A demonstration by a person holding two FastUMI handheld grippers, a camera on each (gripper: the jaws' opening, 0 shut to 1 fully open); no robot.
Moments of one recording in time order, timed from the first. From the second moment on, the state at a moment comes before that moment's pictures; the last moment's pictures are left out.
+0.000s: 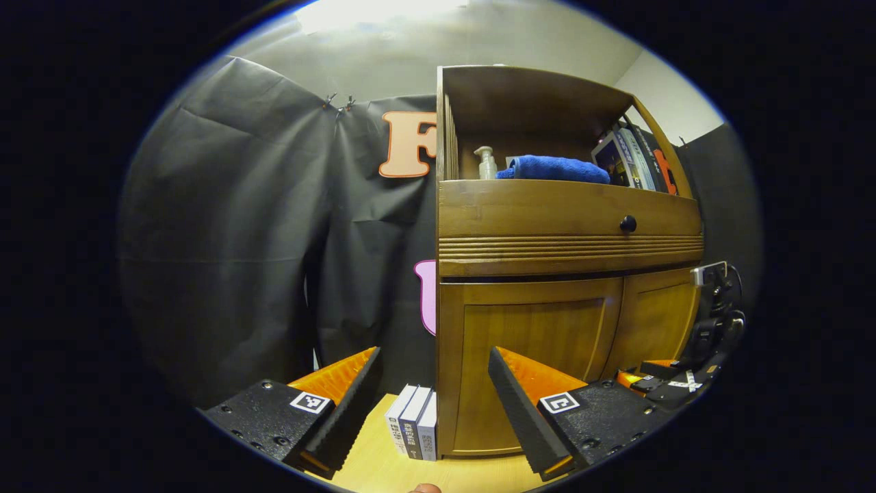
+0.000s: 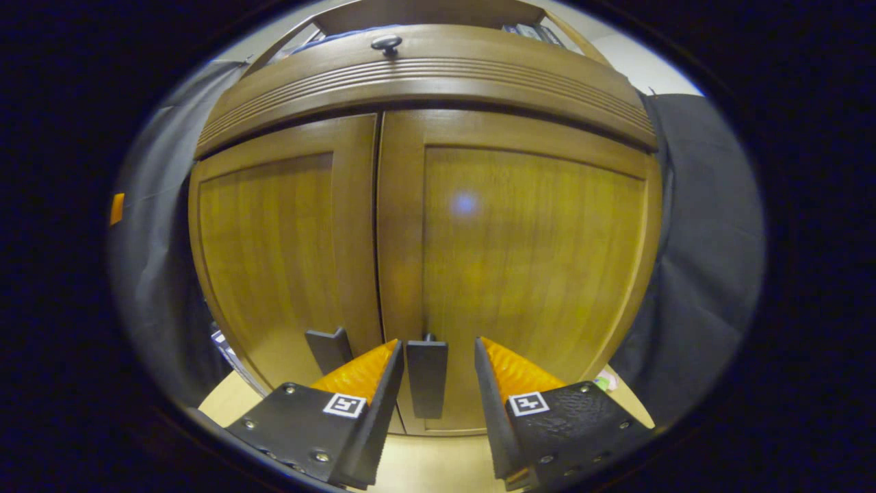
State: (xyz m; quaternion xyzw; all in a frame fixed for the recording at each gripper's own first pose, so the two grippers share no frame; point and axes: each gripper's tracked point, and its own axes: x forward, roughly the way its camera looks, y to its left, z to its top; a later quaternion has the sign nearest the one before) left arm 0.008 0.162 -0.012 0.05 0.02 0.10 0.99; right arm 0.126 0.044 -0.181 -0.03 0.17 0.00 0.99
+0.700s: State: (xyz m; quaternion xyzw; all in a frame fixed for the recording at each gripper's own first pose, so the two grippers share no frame) left arm 0.013 0.168 -0.029 0.01 0.04 0.09 1.00; right arm 0.123 0.047 -0.185 -0.02 0.16 -0.04 0.99
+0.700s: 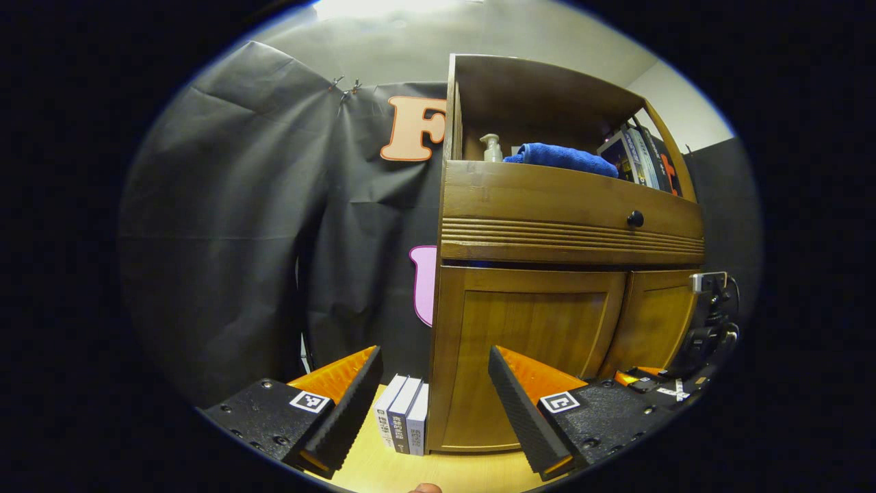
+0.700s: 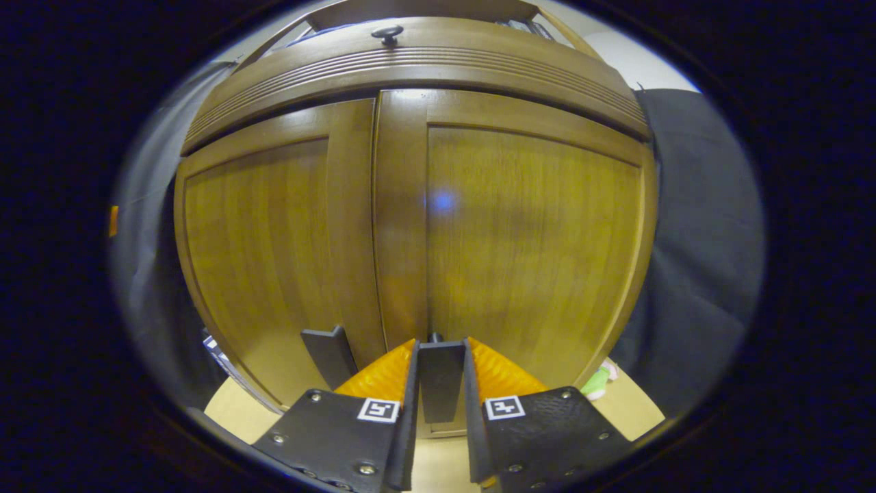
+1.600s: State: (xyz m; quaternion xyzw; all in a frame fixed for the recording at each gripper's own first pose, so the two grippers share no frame) left arm -0.005 0.107 -0.039 0.04 0.04 0.03 1.00; right arm 0.055 0.018 -0.174 -0.01 0.16 -0.05 0.99
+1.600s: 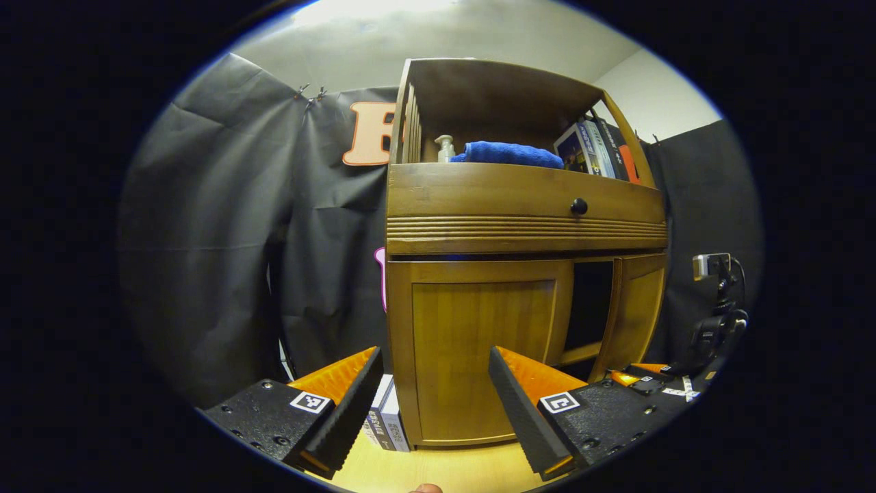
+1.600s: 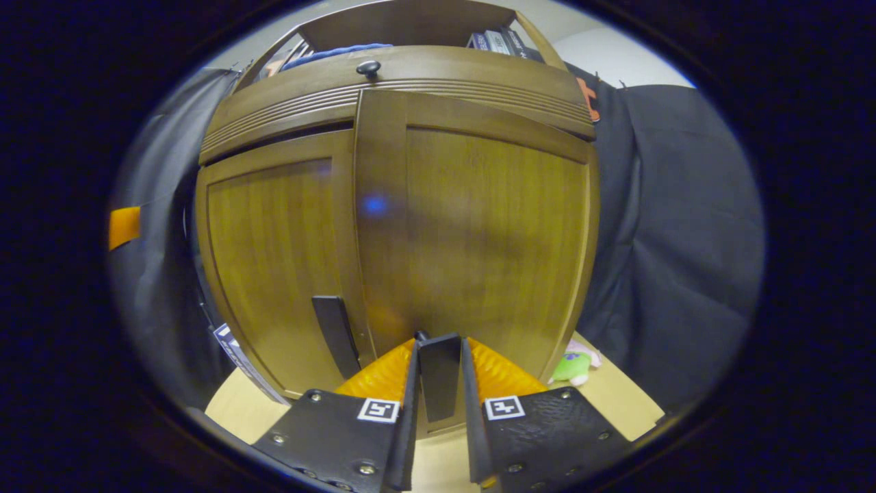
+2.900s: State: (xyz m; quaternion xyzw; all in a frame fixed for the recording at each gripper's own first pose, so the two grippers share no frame) left arm -0.002 0.017 -0.059 0.03 0.06 -0.05 1.00; right arm -0.027 -0.060 -0.156 0.02 0.17 -0.11 0.98
